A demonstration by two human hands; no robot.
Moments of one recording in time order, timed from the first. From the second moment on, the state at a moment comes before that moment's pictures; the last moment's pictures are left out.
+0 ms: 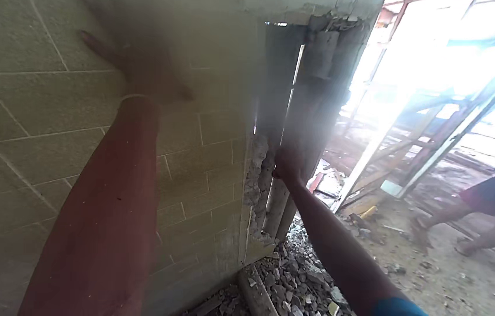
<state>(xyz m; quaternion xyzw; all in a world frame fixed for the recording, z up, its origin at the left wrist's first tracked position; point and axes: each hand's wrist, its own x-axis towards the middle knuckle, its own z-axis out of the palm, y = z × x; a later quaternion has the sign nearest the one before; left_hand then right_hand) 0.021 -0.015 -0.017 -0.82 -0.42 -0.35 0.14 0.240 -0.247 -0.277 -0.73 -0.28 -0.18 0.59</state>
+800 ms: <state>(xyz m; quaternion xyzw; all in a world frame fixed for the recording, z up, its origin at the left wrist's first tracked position) 0.019 -0.019 -0.015 -0.83 -0.42 -0.35 0.13 0.212 -0.185 -0.357 -0.74 -0.26 -0.07 0.61</state>
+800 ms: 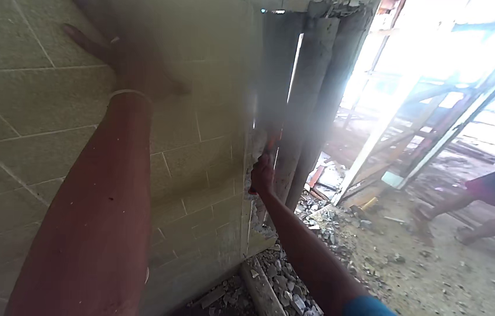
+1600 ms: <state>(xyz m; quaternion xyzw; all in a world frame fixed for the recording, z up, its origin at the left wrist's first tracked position) 0.018 -0.006 -0.018 -0.87 -0.36 -0.32 0.07 0.179 -0.240 -0.258 -0.69 -0.18 0.27 0.65</state>
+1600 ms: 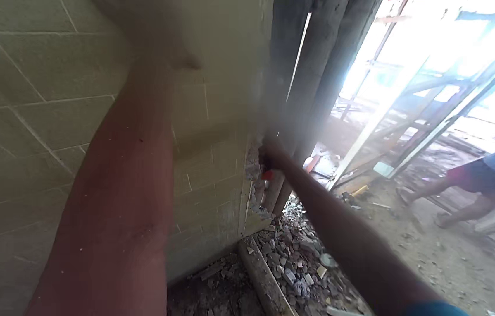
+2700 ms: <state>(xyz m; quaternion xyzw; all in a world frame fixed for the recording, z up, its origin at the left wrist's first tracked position) 0.049 -0.033 -0.027 -0.82 -0.43 -0.36 0.12 0.197 -0.237 -0.327 -0.51 -0.10 0.33 0.79</state>
